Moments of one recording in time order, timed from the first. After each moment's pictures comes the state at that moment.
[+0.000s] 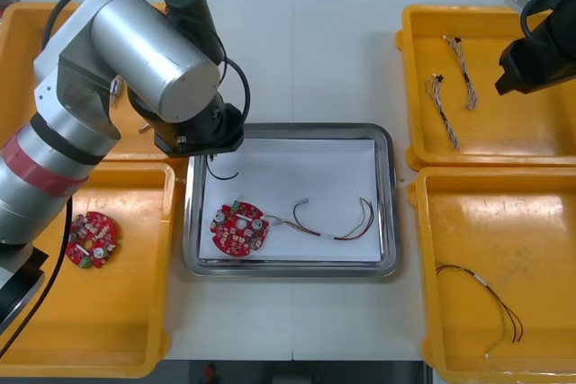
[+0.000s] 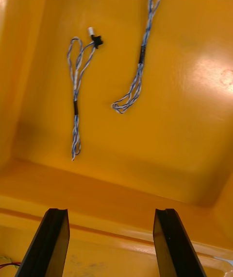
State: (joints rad) right arm -0.82 -0.64 -0.08 -1.59 -0.55 1.92 1.67; left arm -0.79 0.49 -0.47 -1.75 0.58 1.79 -0.66
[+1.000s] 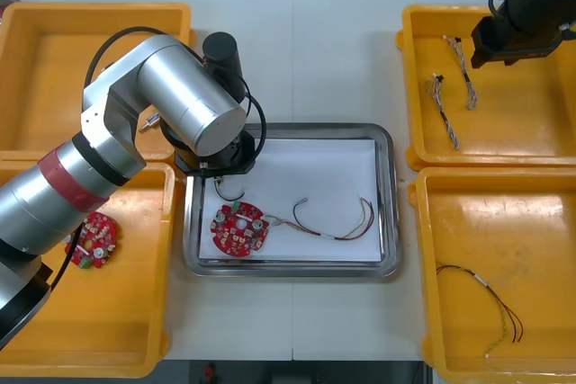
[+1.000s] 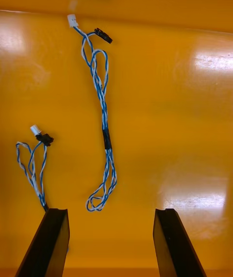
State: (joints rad) right arm -1.20 -0.56 -0.03 -0.70 -0.41 1.47 1.67; left arm -0.79 0.48 -0.61 -1.61 0.55 1.63 -0.66
